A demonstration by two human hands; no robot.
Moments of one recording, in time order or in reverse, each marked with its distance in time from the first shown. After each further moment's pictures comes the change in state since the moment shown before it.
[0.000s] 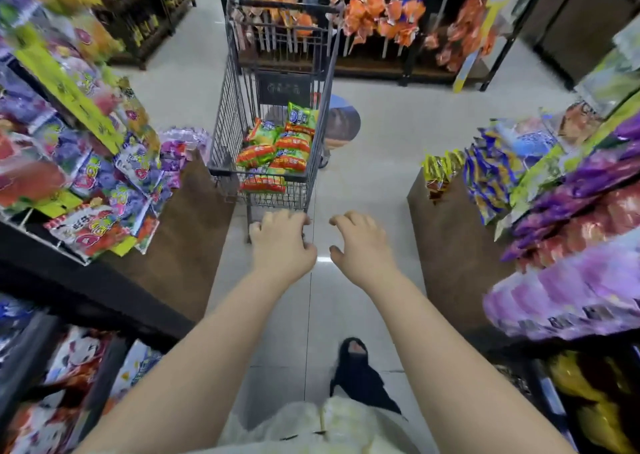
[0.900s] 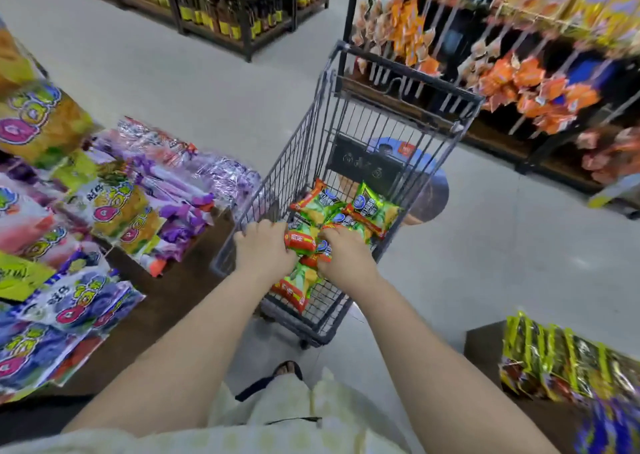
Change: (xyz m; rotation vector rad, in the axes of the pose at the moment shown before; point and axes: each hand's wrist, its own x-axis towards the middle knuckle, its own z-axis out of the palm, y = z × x) left_hand 0.470 -0.135 0.018 0.034 -0.024 -0.480; right_hand 0.544 0.015 0.058 0.076 -0.300 -0.351
